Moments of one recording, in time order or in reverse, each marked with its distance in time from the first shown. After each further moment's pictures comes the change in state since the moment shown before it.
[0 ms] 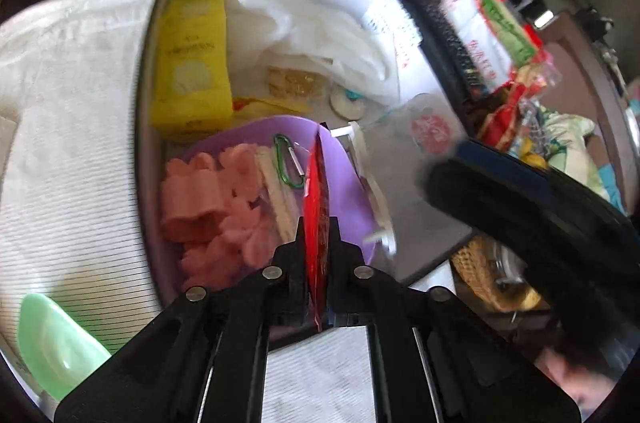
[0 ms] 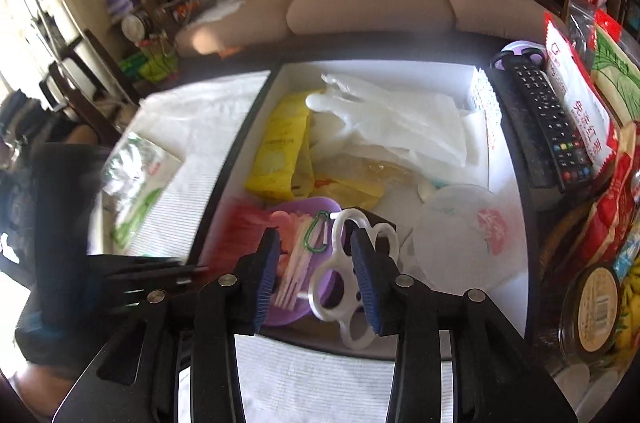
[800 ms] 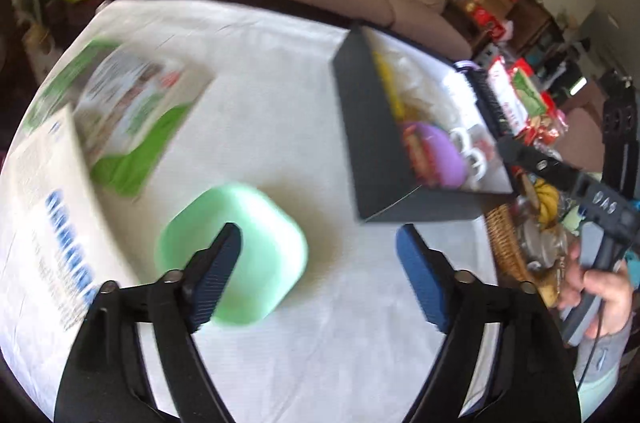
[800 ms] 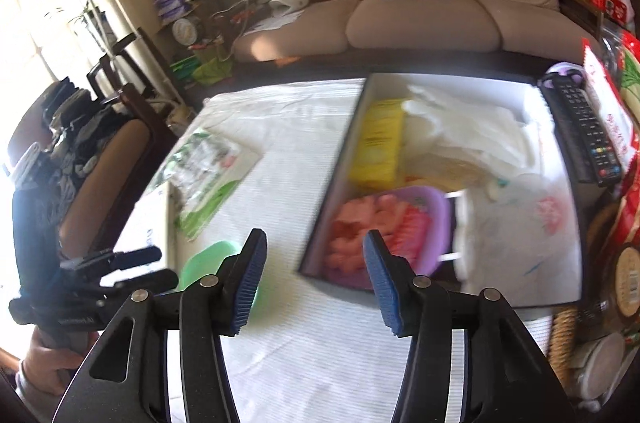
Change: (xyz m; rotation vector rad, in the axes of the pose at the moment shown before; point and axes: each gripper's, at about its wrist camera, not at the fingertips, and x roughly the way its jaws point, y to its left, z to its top) left arm -0.176 0.140 -0.146 -0.146 -0.258 0.122; right arm -0.027 0.091 -0.028 -0.073 -0.051 0.145
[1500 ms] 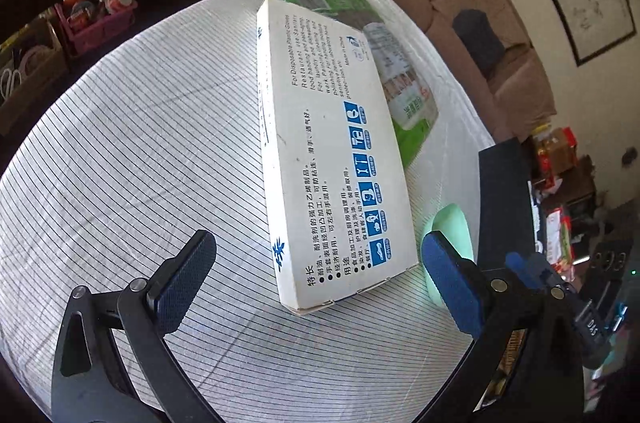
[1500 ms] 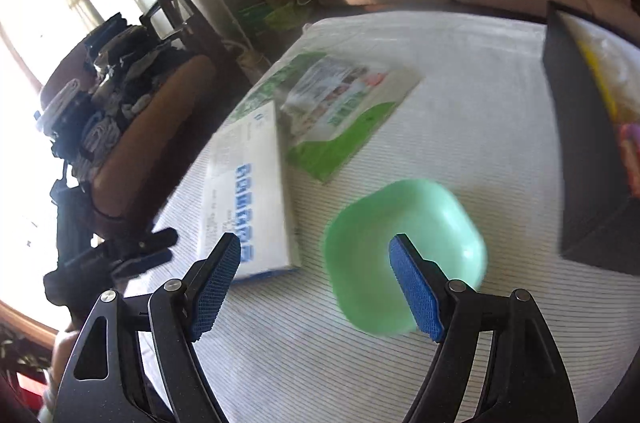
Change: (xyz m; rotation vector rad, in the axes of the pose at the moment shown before) left arm -0.033 0.271 -0.105 -0.593 -0.146 -0.020; right arm 0.137 0.184 -0.078 -0.085 0.123 0.191
